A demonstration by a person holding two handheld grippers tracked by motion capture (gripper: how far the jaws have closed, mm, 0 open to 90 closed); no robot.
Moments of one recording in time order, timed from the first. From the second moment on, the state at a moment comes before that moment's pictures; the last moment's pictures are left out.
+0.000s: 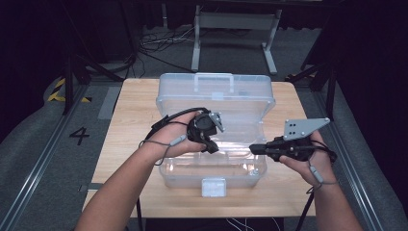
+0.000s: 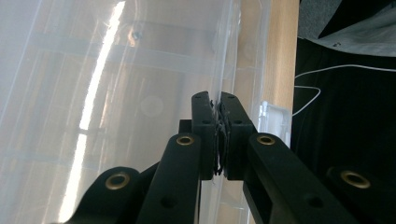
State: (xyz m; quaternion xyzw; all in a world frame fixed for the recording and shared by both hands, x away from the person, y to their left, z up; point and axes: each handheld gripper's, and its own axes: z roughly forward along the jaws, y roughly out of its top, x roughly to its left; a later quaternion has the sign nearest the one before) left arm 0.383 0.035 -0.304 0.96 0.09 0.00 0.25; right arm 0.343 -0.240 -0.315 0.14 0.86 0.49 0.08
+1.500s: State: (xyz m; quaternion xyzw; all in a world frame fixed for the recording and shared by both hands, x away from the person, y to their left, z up) left arm 0.355 0.080 -0.292 0.94 0.13 0.03 0.31; right arm 0.362 -0.279 -0.320 0.31 0.75 0.57 0.12
